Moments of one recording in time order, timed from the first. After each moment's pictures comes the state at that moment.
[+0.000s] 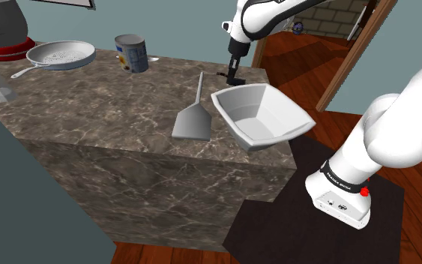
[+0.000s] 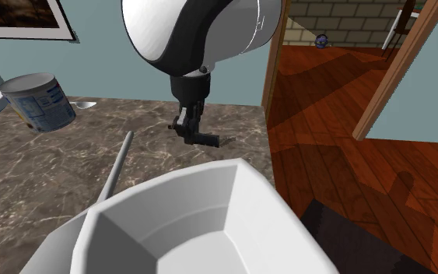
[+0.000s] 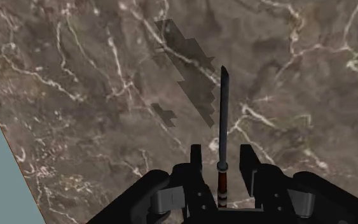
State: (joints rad) arm 0.12 -0.11 -0.16 -2.31 -0.01 2.31 -0.56
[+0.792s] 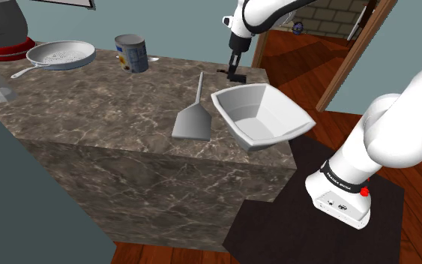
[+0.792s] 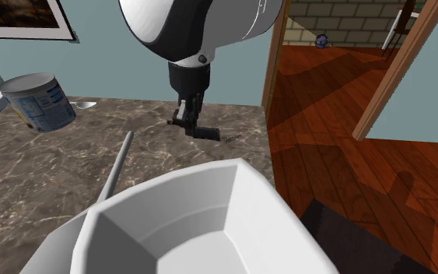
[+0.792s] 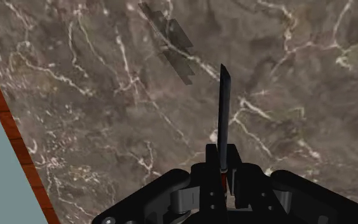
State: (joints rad) arm 0.12 -0.12 -0.15 -2.28 -0.01 2.27 -0.56
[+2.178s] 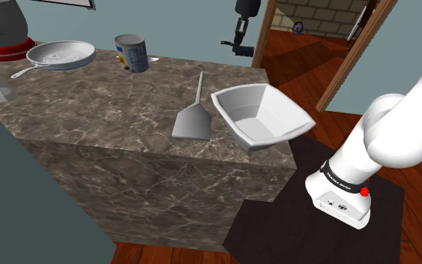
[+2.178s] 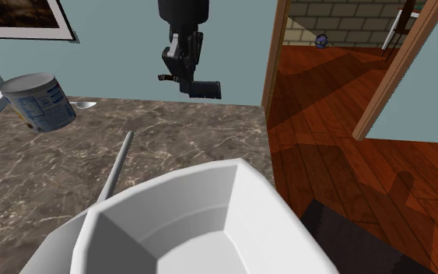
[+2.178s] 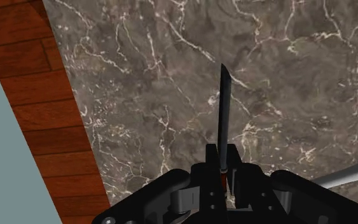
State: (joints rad) arm 0.12 -0.21 -0.15 -2.09 -0.02 1.98 -0.55
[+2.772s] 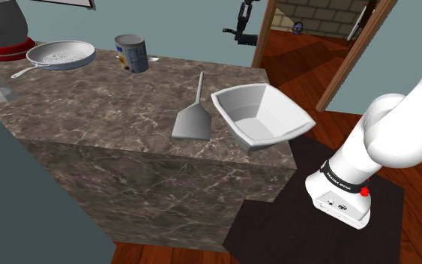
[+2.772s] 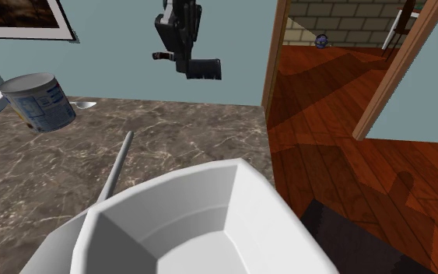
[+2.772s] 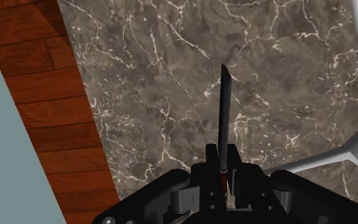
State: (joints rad) arm 0.13 -0.23 -0.14 -2.00 -0.02 1.87 -0.54
